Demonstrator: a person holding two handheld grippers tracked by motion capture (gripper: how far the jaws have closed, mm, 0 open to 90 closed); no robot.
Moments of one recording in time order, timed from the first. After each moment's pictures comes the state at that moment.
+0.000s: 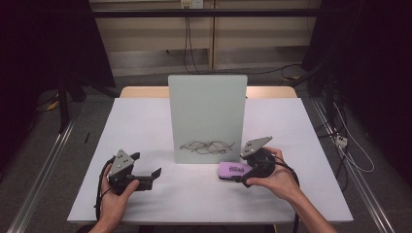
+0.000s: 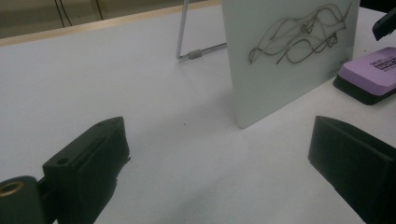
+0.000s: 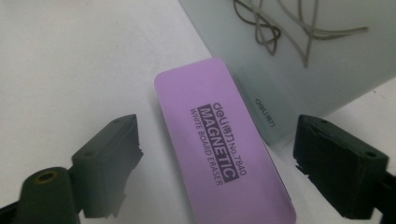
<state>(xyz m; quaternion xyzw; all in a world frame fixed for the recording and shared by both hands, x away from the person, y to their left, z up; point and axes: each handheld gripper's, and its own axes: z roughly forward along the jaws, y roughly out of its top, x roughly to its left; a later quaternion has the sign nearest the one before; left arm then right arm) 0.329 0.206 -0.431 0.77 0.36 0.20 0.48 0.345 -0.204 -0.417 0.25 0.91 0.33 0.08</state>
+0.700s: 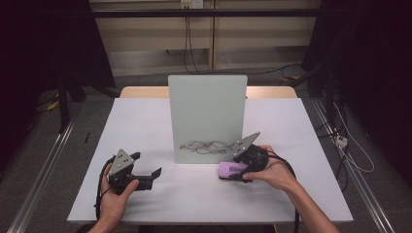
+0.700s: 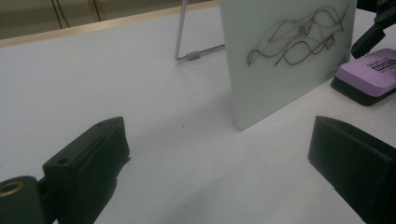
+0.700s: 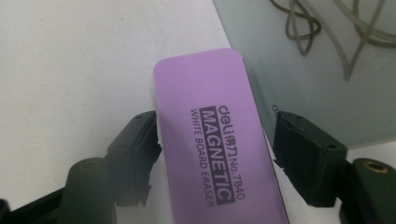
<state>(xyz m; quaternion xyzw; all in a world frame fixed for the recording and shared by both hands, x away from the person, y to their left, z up) 0.330 0.207 -0.431 0.77 0.36 0.20 0.48 0.369 -0.193 -0.428 0.19 0.94 0.29 0.04</state>
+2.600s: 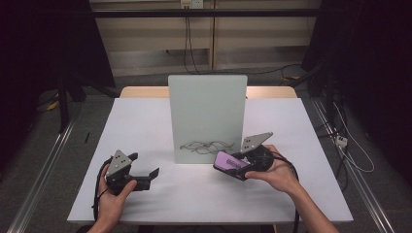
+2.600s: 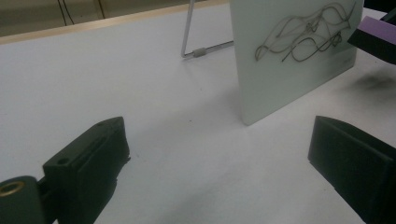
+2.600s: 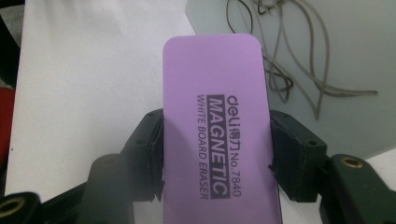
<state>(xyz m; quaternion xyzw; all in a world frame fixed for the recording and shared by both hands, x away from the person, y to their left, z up) 0.329 0.213 -0.432 0.77 0.36 0.20 0.48 0.355 -0.200 -0.414 0.22 0.89 0.39 0.06</state>
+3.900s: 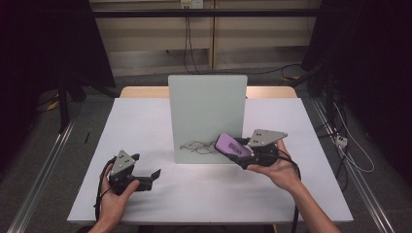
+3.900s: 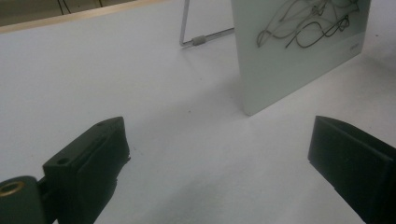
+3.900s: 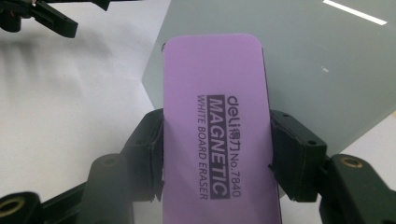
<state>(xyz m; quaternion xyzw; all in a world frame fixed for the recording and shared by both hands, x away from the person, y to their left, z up) 0.332 0.208 -0.436 0.79 0.36 0.20 0.46 0.352 -0.207 -0.393 0.23 0.83 0.47 0.18</state>
